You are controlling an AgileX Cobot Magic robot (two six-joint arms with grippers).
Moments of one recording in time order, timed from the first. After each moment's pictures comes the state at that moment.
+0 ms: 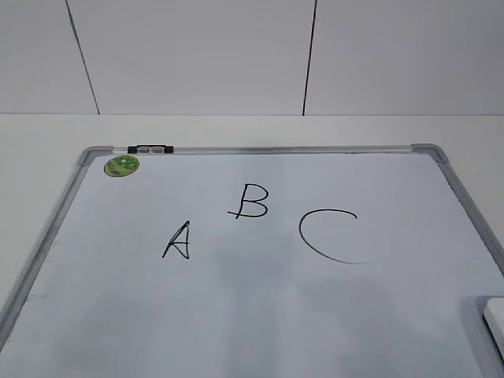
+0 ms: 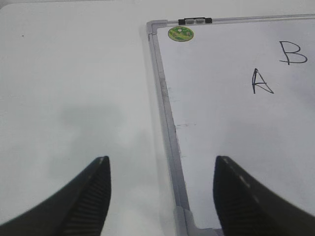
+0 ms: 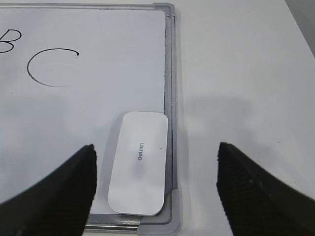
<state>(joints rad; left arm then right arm) -0.06 0.01 -0.51 -0.09 1.11 0.00 0.06 -0.02 -0.50 -0.06 1.15 -0.02</state>
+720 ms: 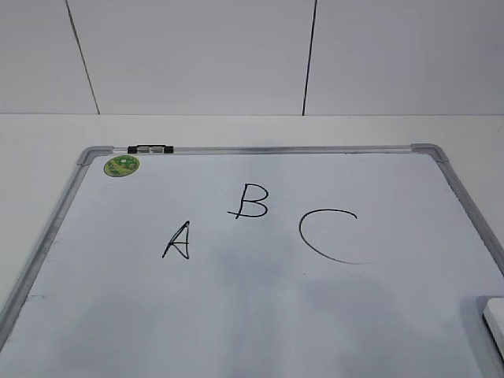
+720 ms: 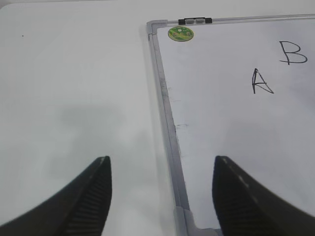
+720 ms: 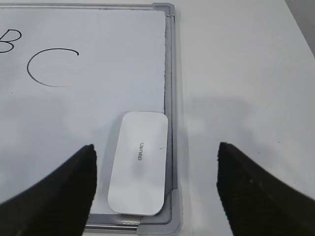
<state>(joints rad) -0.06 0.01 -0.51 -0.09 1.11 0.00 0.06 -0.02 -0.50 -0.06 1.15 -0.02</state>
